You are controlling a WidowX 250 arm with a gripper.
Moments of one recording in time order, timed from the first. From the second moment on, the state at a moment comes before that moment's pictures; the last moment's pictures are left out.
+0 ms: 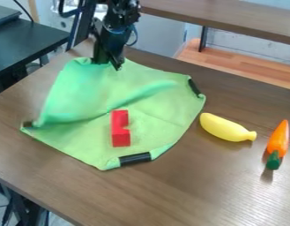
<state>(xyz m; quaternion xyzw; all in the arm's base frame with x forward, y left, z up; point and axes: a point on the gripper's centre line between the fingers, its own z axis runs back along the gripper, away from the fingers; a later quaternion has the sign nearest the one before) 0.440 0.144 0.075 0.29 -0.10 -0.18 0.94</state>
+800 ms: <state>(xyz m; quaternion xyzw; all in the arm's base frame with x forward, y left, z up) 0.470 0.151 0.091 0.28 -0.18 -0.20 0.92</state>
